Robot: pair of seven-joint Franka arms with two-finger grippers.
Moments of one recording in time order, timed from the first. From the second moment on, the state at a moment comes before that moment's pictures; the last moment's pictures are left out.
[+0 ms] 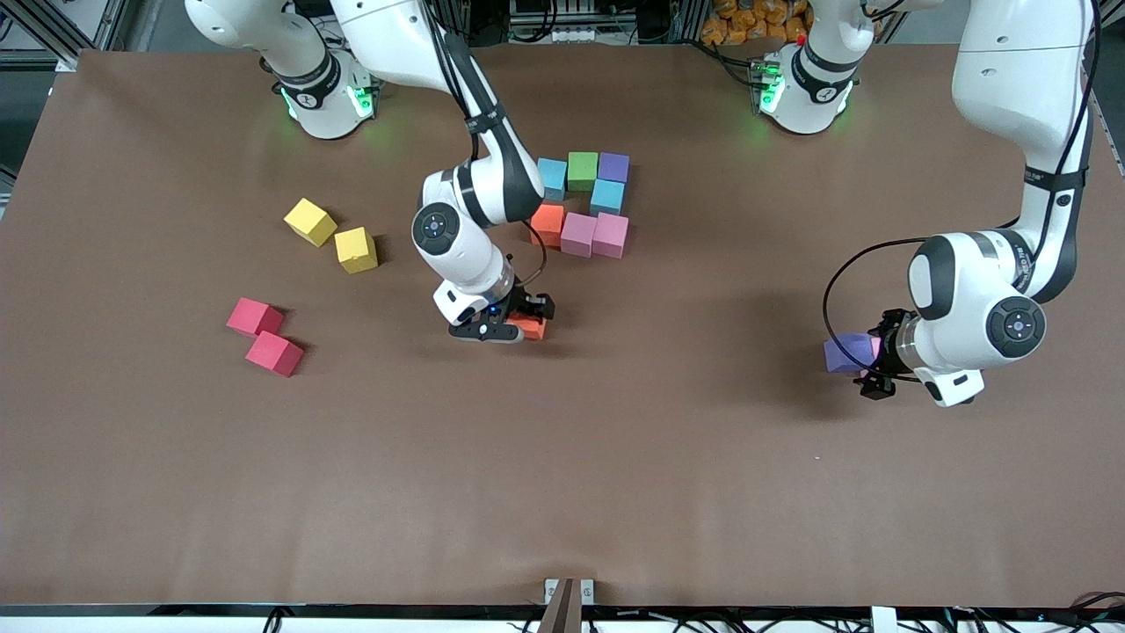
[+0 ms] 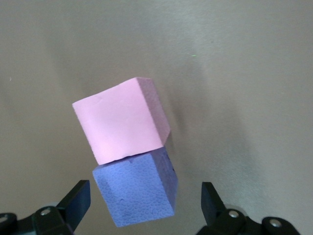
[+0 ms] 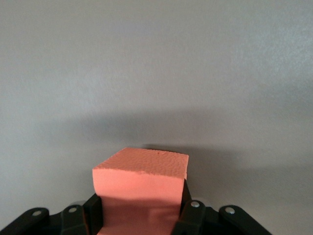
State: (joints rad) left arm -0.15 0.50 0.15 -1.86 -0.09 2.20 -1.20; right arm 1.14 0.64 -0.49 -1.86 0.81 2.49 0.23
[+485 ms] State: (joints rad) left arm -0.15 0.50 0.15 -1.88 -0.10 2.20 -1.28; right arm 1.21 0.57 -0.46 -1.96 0.78 2.49 0.24
